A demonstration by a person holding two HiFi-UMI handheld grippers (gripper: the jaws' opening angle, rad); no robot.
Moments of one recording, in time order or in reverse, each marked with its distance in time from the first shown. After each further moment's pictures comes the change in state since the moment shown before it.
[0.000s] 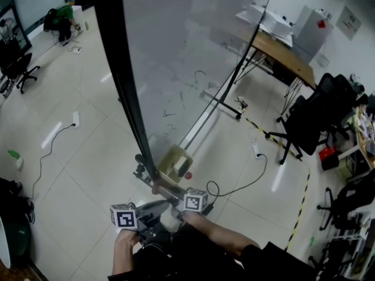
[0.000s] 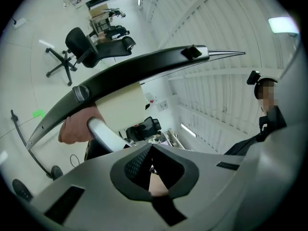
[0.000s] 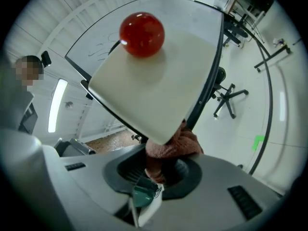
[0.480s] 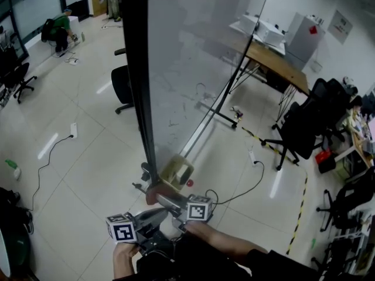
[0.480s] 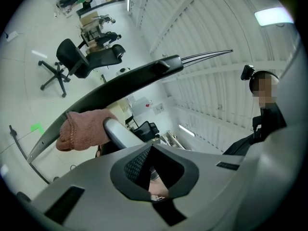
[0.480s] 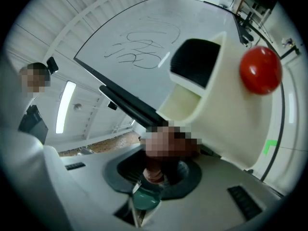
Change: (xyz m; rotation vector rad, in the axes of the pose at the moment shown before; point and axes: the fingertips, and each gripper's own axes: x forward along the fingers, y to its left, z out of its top) left arm -0.021 -0.052 0.021 0.065 -0.048 -0.039; right arm 0.007 0.089 0.036 -0.063 -0.004 0.058
